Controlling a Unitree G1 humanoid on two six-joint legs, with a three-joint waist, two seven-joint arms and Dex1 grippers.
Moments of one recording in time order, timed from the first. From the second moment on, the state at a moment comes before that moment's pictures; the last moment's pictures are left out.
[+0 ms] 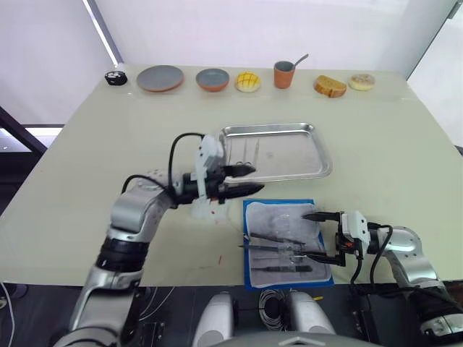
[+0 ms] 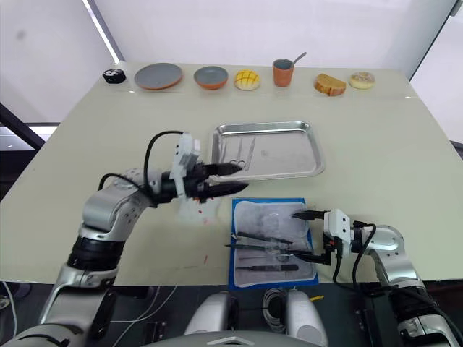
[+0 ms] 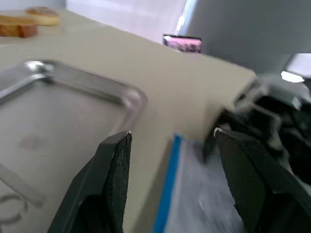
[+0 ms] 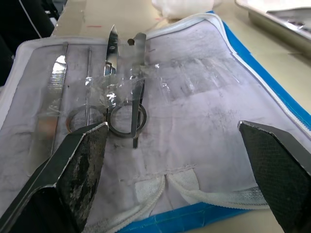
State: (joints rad) left arm -0.44 0.57 -0.06 -0.13 -0.51 0.62 -1.11; right arm -0.12 -0.52 0.14 0.27 0.30 -0.29 1.31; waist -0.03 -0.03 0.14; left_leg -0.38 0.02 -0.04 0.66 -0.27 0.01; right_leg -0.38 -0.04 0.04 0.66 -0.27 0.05
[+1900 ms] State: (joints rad) left arm -0.57 0.58 -0.45 -0.06 -0.15 0.33 -1.34; right arm -0.18 -0.56 0.15 0.37 0.35 -0.33 1.44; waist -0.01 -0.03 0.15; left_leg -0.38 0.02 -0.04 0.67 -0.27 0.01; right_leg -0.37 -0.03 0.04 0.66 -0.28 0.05
